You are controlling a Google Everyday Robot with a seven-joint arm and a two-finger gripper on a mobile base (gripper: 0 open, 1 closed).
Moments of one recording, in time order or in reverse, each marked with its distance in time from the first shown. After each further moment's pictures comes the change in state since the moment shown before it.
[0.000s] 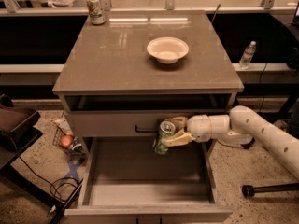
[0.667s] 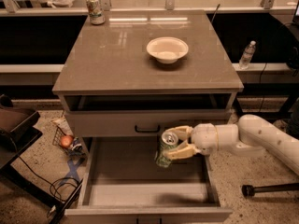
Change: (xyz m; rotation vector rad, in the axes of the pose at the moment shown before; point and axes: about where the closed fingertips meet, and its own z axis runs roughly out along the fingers) arm -0.016 0.055 -0.009 0.021 0.045 0.023
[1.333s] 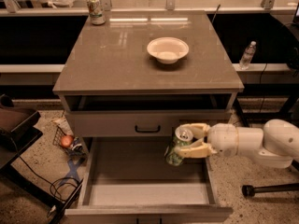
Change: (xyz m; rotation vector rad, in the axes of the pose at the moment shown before) arm -0.043 0.027 -0.046 0.136 -0.029 0.039
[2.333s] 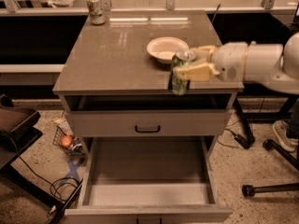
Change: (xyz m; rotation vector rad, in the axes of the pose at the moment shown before) arm -0.201 -0.101 -0.010 0.256 0.087 -0.067
